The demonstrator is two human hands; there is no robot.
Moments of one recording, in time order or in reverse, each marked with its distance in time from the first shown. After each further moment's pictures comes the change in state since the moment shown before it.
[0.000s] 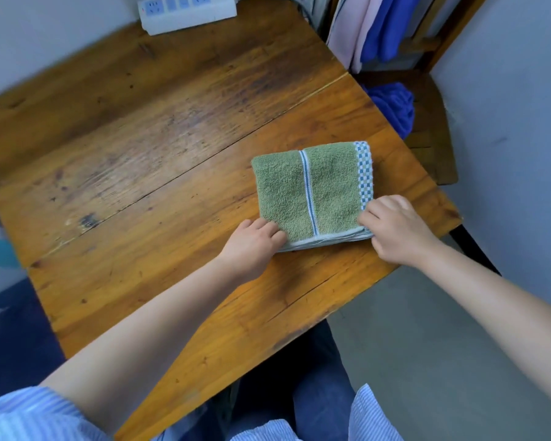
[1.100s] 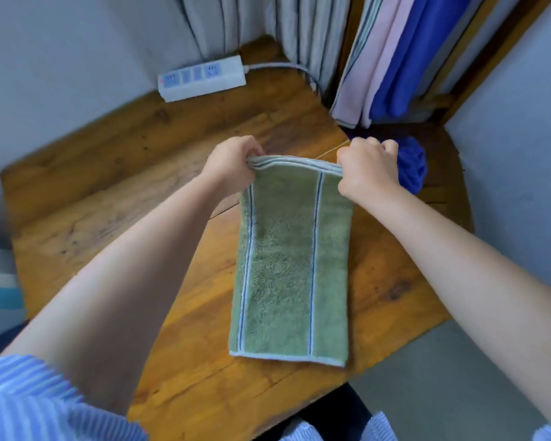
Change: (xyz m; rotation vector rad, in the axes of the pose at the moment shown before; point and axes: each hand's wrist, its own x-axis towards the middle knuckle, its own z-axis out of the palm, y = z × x) left_hand 0.122 -0.097 -0.146 -0.478 0.292 -0.526; right_hand 0.175 0.045 -0.071 0.038 -0.056 0.367
